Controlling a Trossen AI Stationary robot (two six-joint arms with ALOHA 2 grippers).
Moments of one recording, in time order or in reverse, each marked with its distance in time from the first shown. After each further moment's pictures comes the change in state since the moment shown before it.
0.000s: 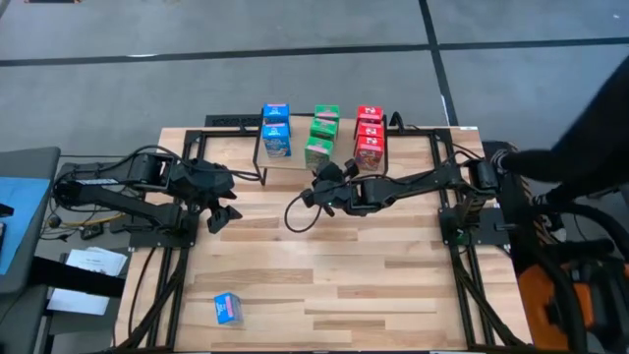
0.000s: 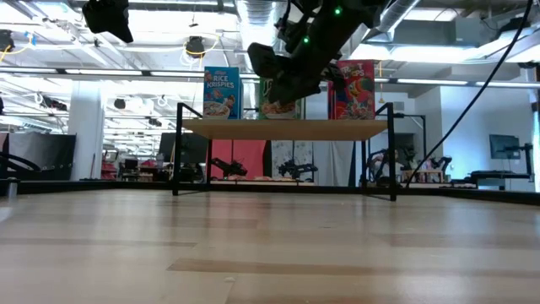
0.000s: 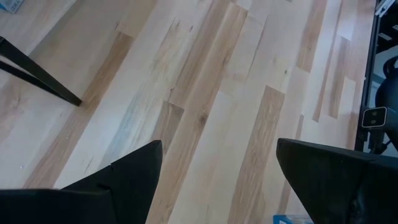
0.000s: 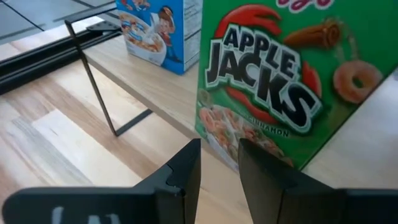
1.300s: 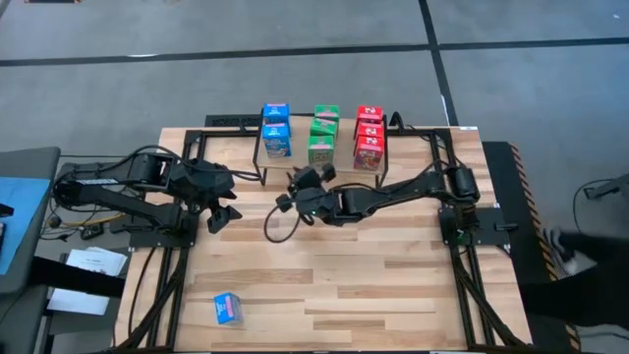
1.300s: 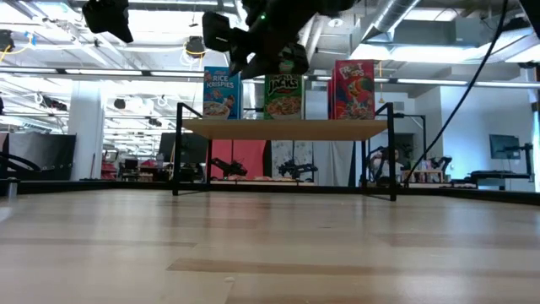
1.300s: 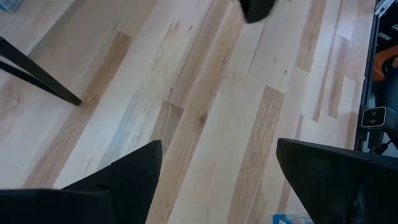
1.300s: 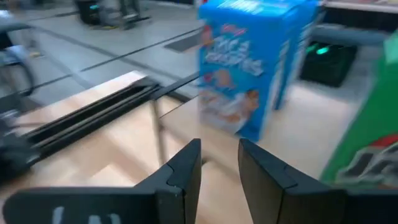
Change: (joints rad) left arm 0.000 0.000 0.000 0.000 0.002 0.000; right arm 0.057 0.181 0.228 0.216 0.089 -0.148
